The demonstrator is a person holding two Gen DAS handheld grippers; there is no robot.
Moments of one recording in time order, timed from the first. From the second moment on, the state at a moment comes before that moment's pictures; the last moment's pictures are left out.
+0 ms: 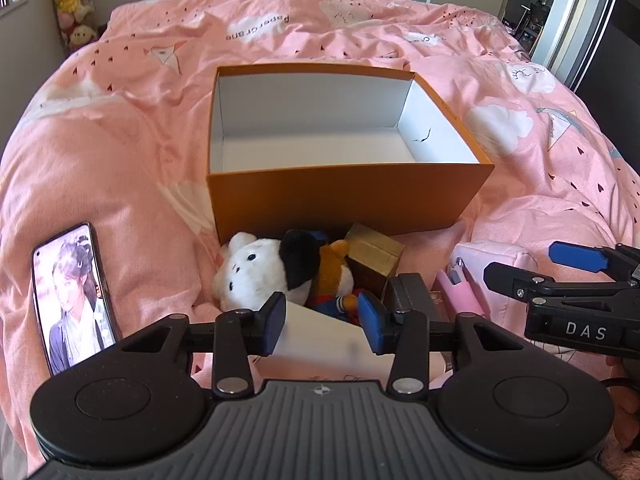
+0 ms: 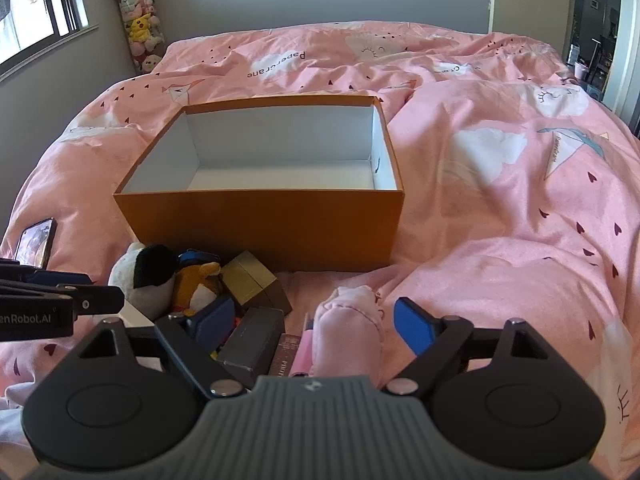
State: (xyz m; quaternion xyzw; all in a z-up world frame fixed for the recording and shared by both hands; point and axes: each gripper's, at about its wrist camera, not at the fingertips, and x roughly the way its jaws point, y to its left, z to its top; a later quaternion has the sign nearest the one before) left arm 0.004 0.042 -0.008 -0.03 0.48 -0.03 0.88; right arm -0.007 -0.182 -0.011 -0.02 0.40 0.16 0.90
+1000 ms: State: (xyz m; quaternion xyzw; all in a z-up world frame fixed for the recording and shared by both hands) left arm 0.090 0.067 -0.068 0.08 0.60 -0.13 0.79; right arm 0.098 -0.104 -0.077 0.03 0.56 0.33 0.76
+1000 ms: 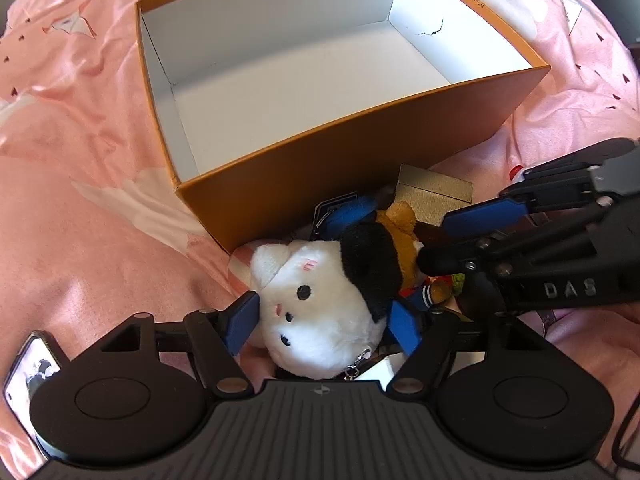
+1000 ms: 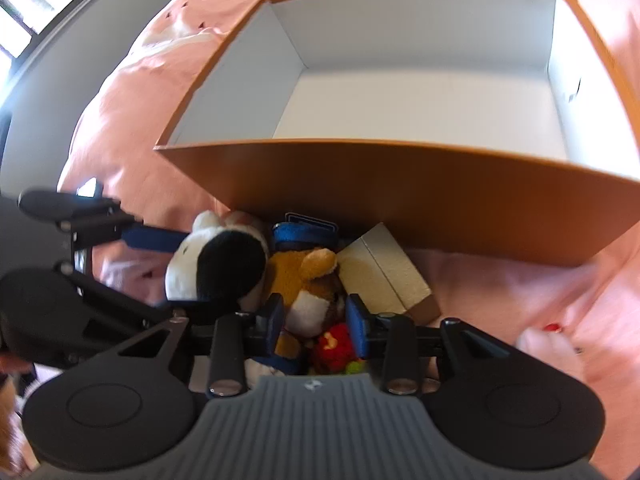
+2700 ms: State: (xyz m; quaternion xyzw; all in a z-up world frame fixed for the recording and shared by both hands) left arm 0.067 0.061 0.087 0.12 0.34 -0.13 0.92; right arm 0.127 -0.141 0.072 0.09 0.38 0.37 0.84
